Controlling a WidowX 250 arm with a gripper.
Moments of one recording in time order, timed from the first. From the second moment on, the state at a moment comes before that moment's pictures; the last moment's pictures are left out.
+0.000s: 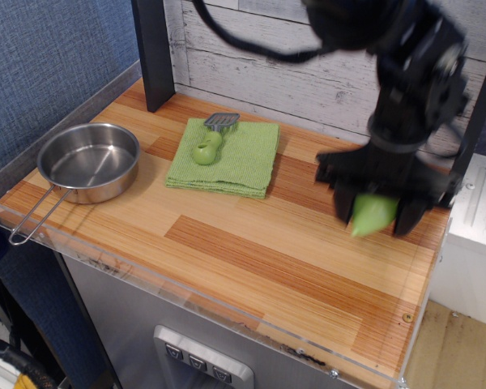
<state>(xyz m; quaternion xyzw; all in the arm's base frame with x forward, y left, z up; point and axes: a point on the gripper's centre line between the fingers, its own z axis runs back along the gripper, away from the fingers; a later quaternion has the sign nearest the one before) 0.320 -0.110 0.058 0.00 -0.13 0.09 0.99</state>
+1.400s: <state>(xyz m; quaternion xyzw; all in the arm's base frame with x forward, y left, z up) 0.275 0.088 0.133 0.03 -0.18 0.38 0.91</state>
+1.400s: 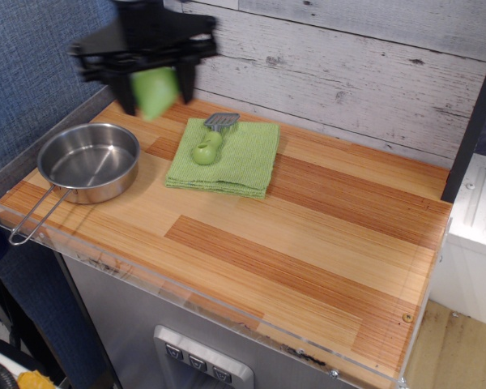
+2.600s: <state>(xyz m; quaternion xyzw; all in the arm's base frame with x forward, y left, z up) 0.257 0.169 0.040 0.04 -0.10 0.48 0.87</state>
